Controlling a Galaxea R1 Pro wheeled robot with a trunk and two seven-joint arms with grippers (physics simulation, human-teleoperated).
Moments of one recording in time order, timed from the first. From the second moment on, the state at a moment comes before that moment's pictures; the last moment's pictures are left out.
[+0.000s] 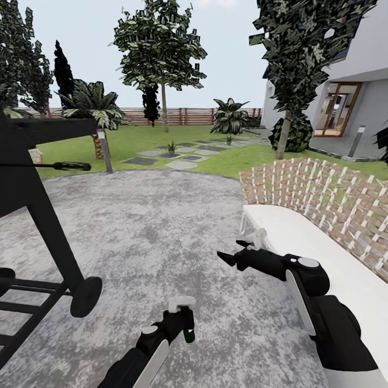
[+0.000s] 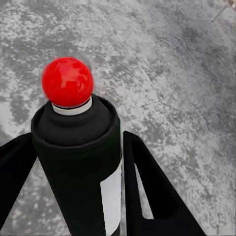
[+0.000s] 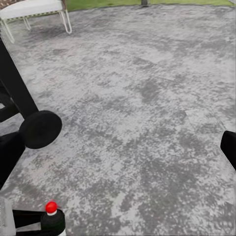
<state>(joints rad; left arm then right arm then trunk) -0.37 -0.10 -0.47 -0.97 0.49 0.27 0.13 -0.49 -0.09 0.05 -1.61 -0.01 0.73 0.69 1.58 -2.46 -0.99</state>
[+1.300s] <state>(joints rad) -0.37 -0.10 -0.47 -0.96 0.49 0.27 0.12 -0.49 -0.09 0.05 -1.61 -0.01 0.73 0.69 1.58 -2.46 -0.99</state>
